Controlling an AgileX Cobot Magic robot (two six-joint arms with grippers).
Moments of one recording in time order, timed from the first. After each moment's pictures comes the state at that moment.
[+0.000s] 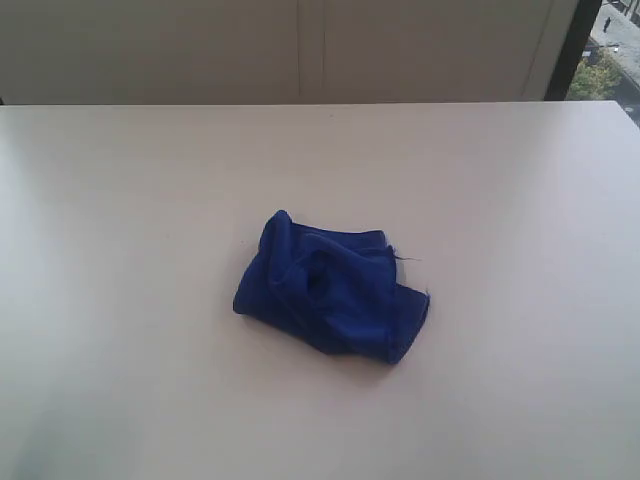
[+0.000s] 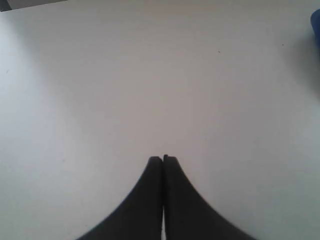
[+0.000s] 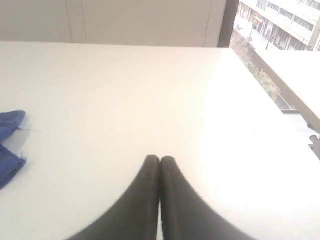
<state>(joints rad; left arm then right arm) -0.08 0.01 0.02 -0.08 0.44 0.17 -0.02 0.01 0.00 -0.07 0.32 0.04</state>
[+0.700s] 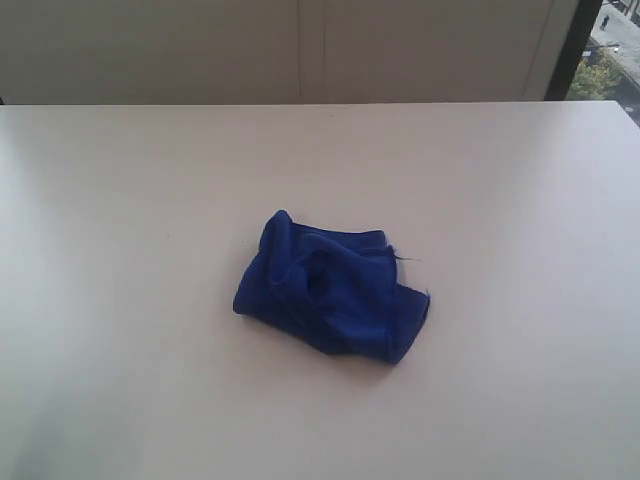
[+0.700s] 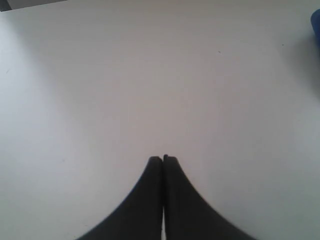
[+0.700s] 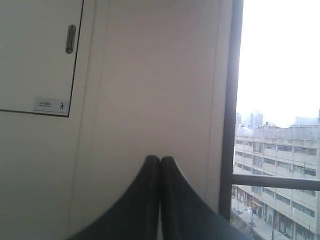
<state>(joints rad) -0.08 0.01 0.02 -0.08 0.44 0.17 -0.02 0.01 0.00 -0.06 -0.38 0.00</state>
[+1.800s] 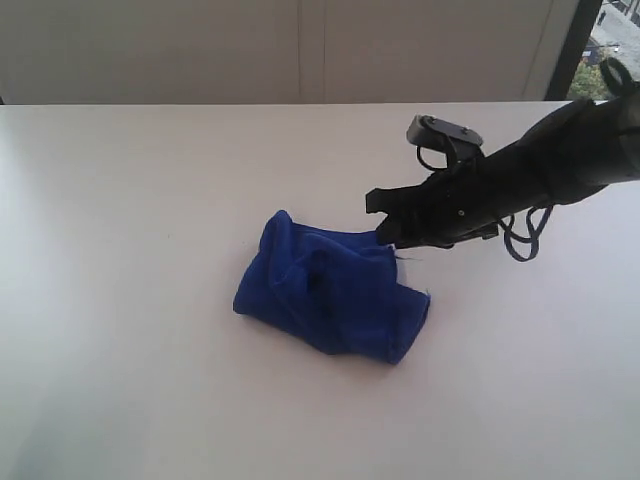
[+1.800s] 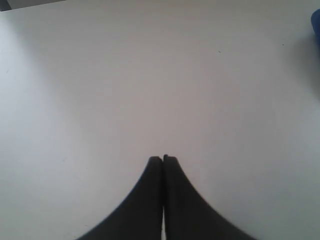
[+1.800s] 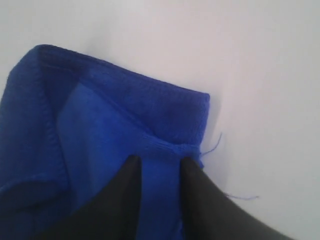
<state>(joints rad) -0.08 0.01 0.02 -0.08 0.44 0.17 0.24 1.93 -1.09 1.05 0.49 -0.77</state>
